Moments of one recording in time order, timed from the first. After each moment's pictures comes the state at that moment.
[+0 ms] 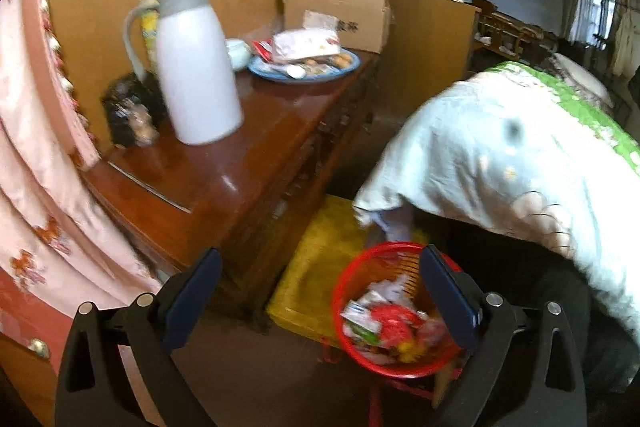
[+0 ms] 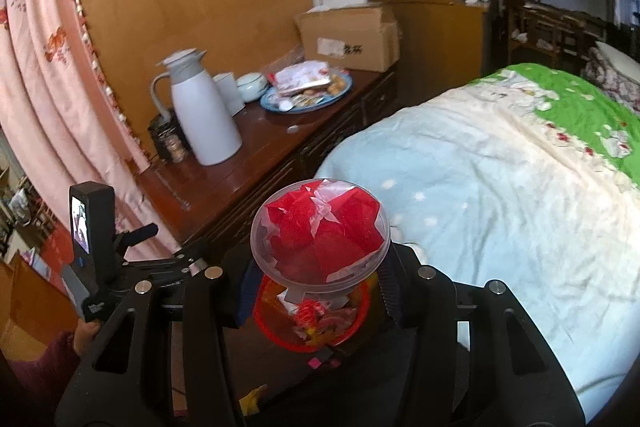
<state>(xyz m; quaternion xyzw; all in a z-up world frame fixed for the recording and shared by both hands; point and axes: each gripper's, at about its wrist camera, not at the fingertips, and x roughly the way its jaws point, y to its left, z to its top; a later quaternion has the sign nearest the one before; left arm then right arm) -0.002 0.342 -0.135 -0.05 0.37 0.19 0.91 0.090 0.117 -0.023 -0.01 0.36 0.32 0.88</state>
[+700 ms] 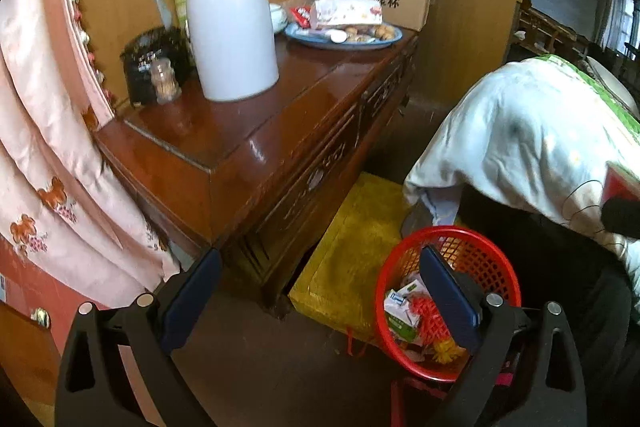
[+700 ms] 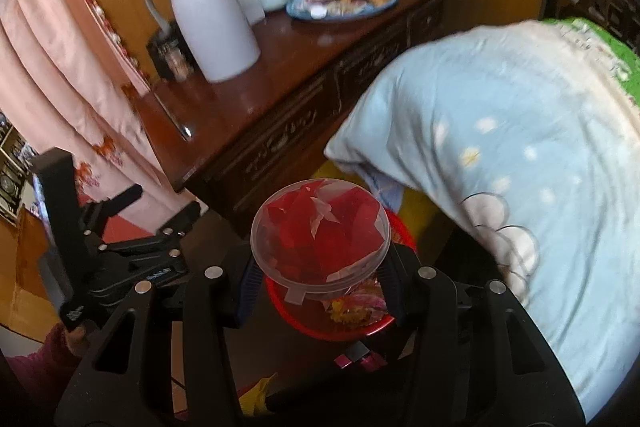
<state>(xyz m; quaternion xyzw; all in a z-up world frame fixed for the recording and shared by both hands) 0.003 0.387 -0.192 -0.09 0.40 0.22 0.88 0.135 0.215 -0.122 -0.08 0.48 0.34 0.80</state>
